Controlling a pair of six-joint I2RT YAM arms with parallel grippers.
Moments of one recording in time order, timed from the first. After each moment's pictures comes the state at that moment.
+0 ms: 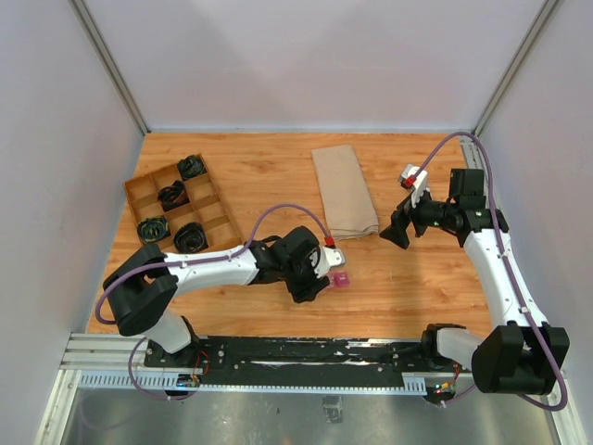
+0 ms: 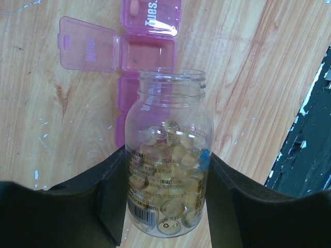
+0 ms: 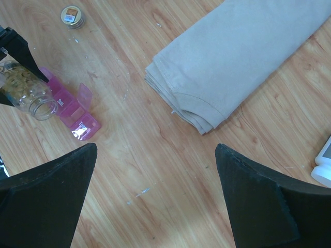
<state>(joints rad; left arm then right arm) -0.99 1.54 0.87 -0.29 0.22 0.16 -0.02 1.14 0.98 -0.68 -0.83 -0.67</state>
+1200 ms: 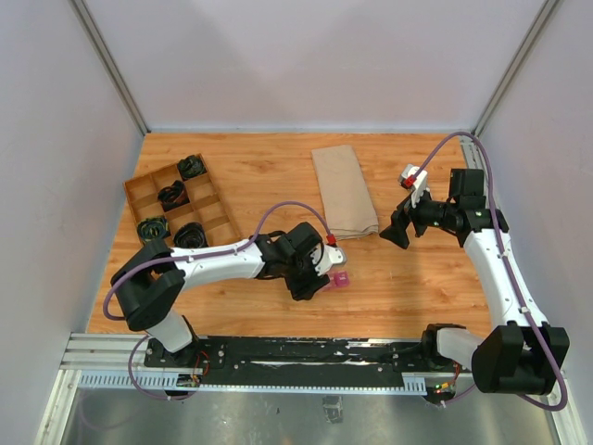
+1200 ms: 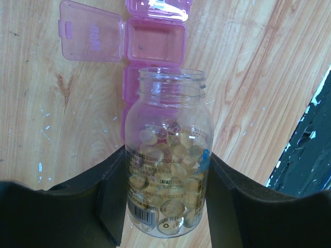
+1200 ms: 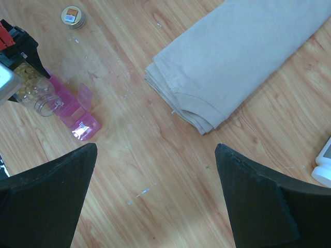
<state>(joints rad) -0.98 1.59 0.95 -0.40 0.22 0.19 -0.02 1.14 0.98 -0.68 -0.83 -0.66</state>
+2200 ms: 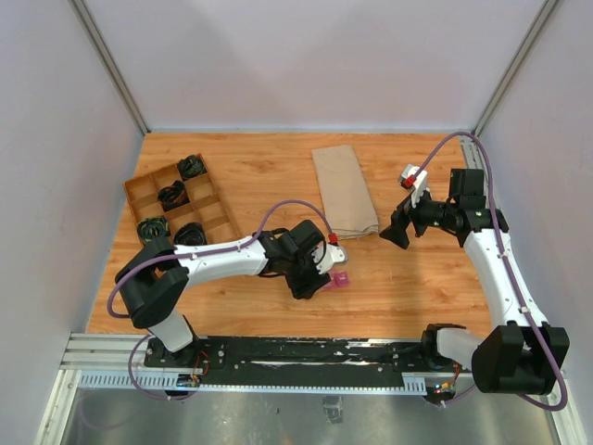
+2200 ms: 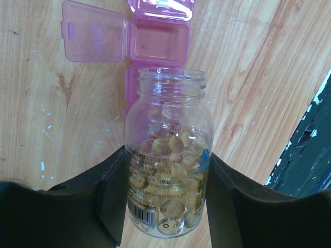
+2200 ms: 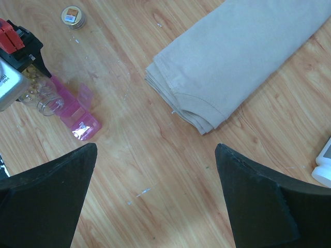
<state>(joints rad) -0.97 1.62 0.99 -0.45 0.22 0.20 -0.02 1.14 0.98 -0.68 -0.83 -0.66</state>
